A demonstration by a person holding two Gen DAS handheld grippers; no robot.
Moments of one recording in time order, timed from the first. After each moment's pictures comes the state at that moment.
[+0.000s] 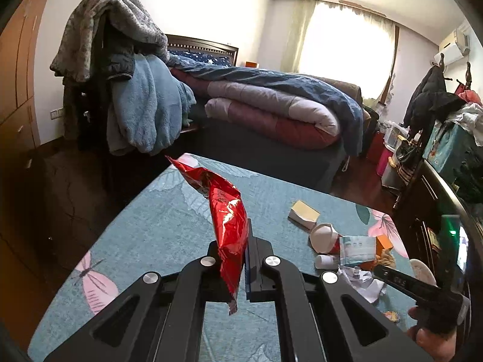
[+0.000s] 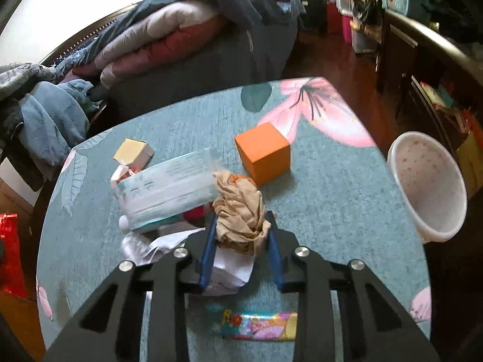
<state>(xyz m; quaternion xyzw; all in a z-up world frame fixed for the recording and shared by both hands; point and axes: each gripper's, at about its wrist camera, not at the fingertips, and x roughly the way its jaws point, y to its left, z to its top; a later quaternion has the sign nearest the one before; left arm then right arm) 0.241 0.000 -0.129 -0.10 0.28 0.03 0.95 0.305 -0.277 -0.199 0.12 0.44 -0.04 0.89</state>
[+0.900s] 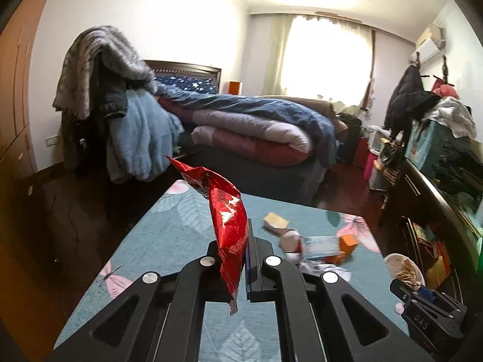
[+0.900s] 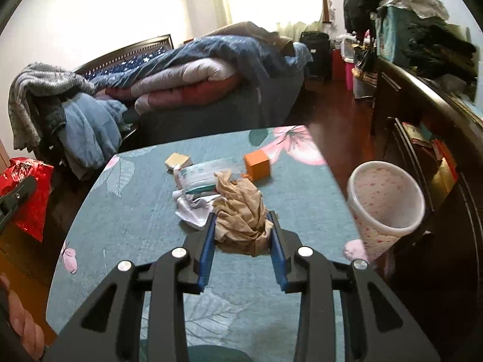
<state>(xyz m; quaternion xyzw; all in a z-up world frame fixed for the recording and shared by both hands) 0.167 -0.034 -0.071 -0.07 0.23 0.00 0.97 0.162 -0.276 -0.119 0.09 0.34 -0.03 0.93</state>
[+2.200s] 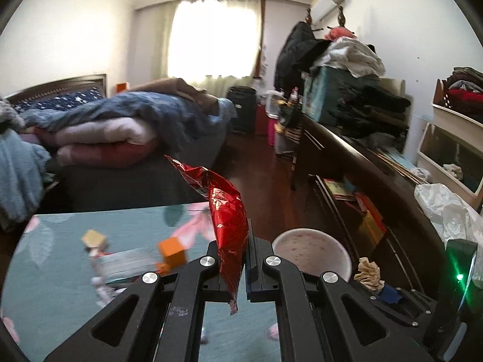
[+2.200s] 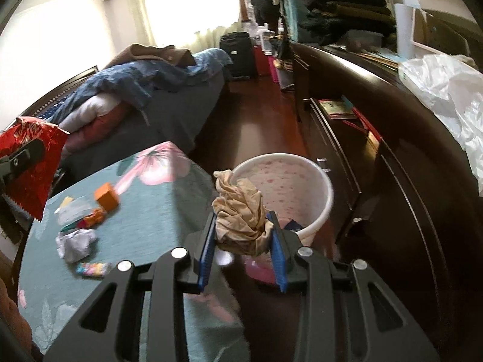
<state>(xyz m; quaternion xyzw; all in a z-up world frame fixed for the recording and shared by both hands) 0.216 -0.290 -0.085 0.02 0.25 -0.23 0.94 0.135 -0.484 -0.164 0.16 0.33 -0.18 0.91</state>
